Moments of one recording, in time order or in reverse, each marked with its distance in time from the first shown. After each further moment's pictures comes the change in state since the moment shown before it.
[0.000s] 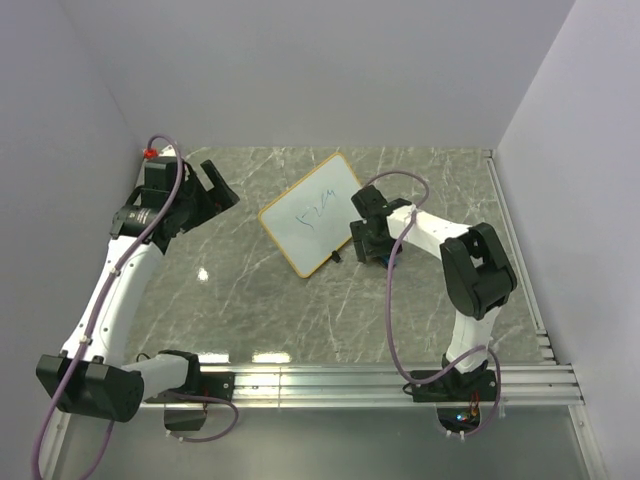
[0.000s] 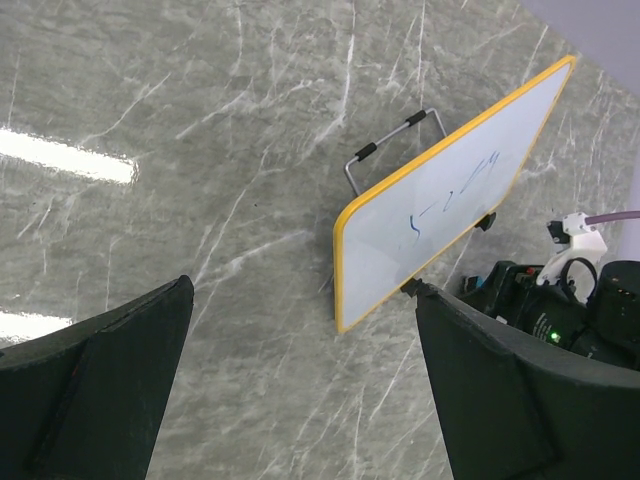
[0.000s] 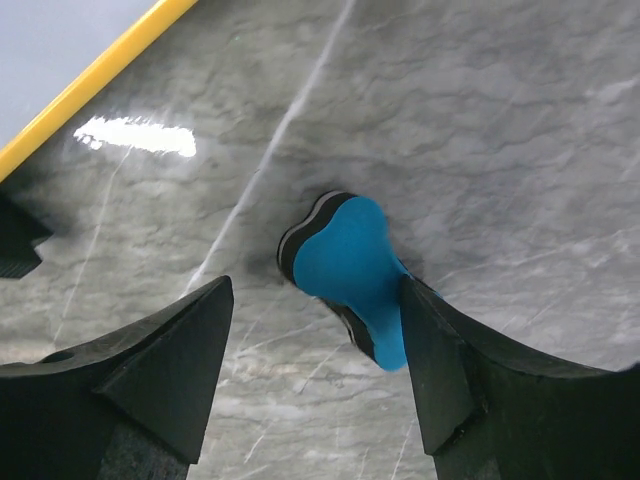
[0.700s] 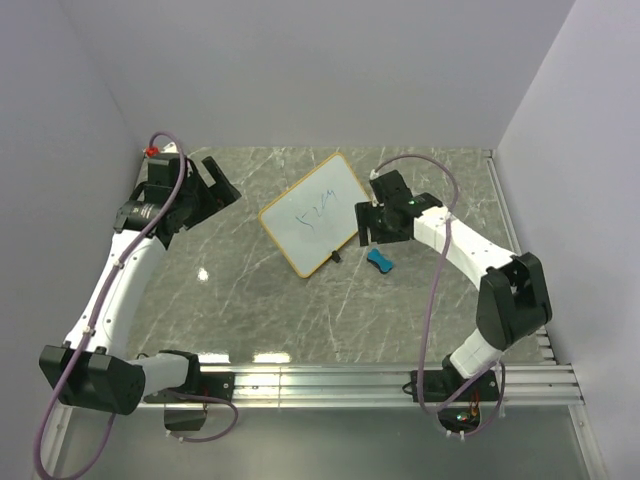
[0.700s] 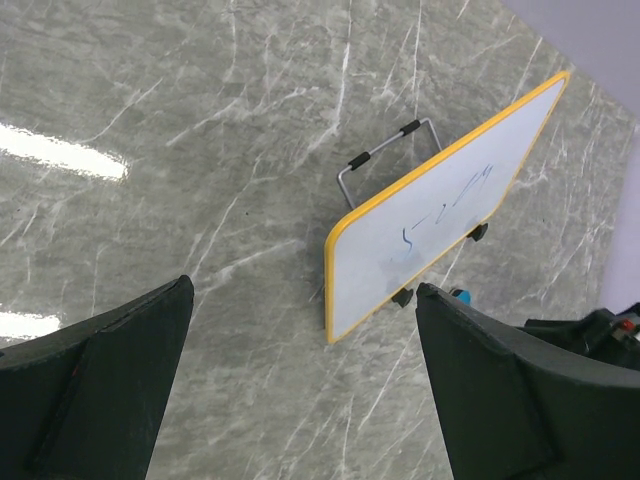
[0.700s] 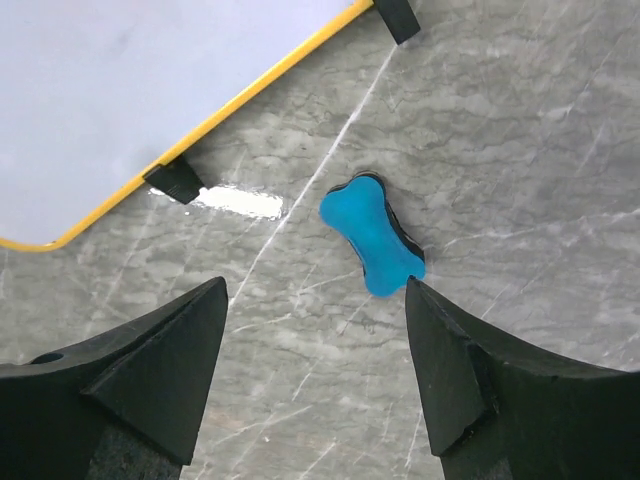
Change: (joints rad) left arm 0.000 0.036 0.011 0.022 0.000 -0.025; right arm -0.037 -0.242 -0.011 -0.006 -0.124 0.008
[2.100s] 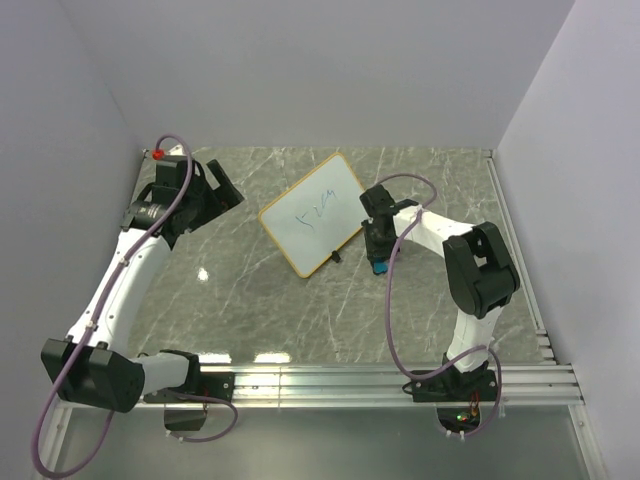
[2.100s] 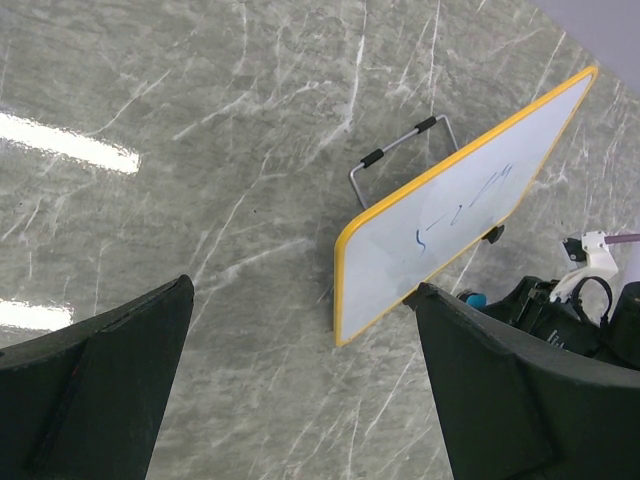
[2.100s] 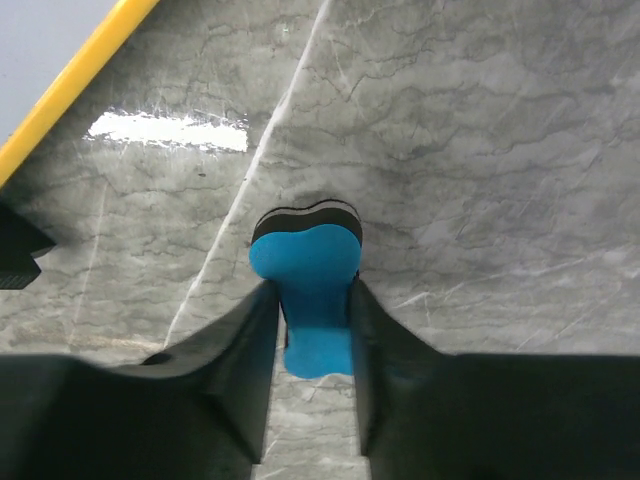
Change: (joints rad) left arm -0.029 0.014 -0.025 0.017 -0.043 -0.013; right arm -0.012 0.240 -0.023 0.050 0.032 0.031
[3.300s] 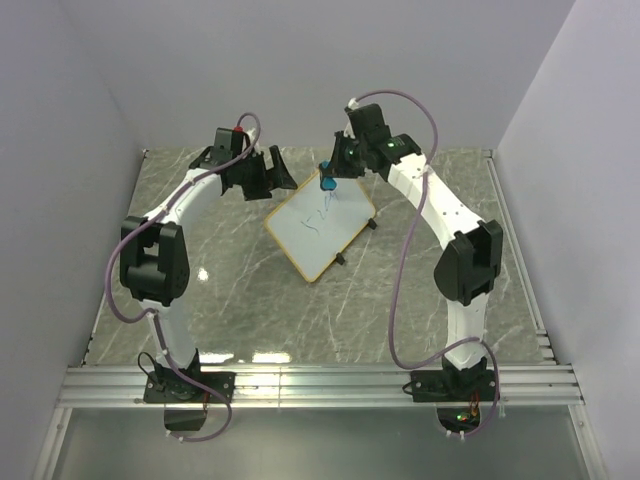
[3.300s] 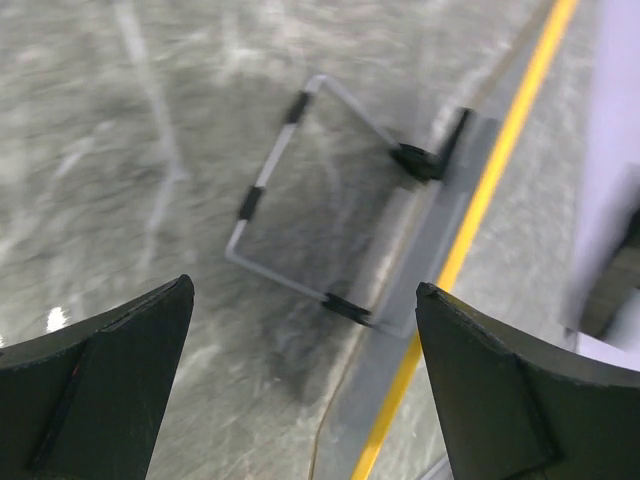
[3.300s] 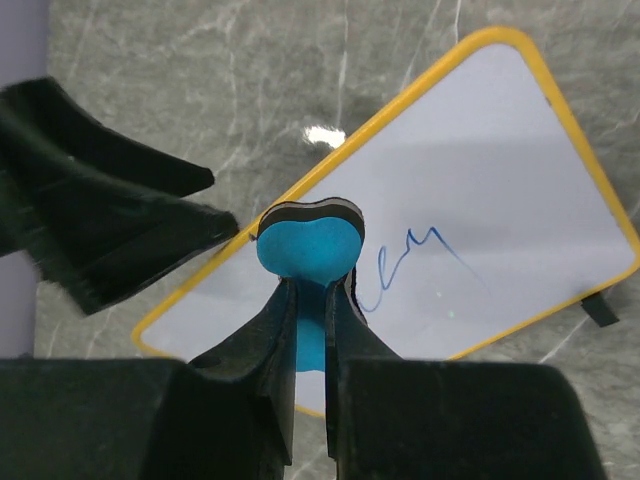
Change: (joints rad) left arm -0.036 0.687 0.334 0.240 0.461 0.183; right arm 0.025 0.121 0.793 -0.103 -0.231 0.158
